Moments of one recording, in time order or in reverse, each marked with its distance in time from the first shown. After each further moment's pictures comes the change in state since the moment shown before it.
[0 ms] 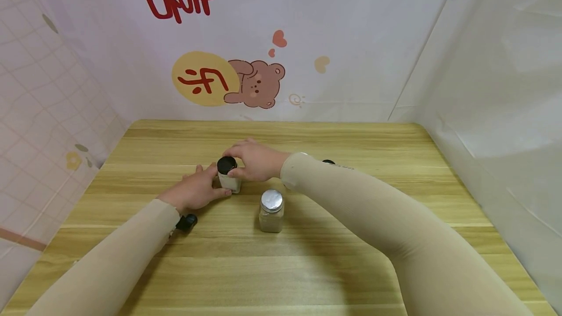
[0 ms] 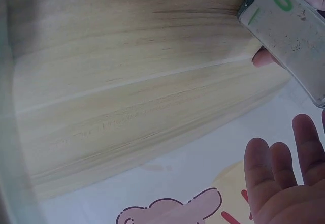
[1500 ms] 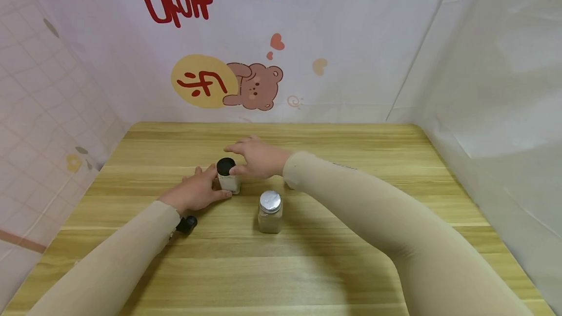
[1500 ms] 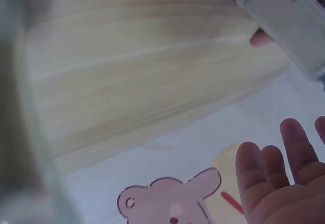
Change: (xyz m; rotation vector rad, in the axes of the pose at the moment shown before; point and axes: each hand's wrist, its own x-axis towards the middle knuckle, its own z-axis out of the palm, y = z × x) left_hand 0.000 0.001 0.001 -0.007 0.017 0.001; right_hand -0.005 0.002 -0.010 0.011 -0.018 0.076
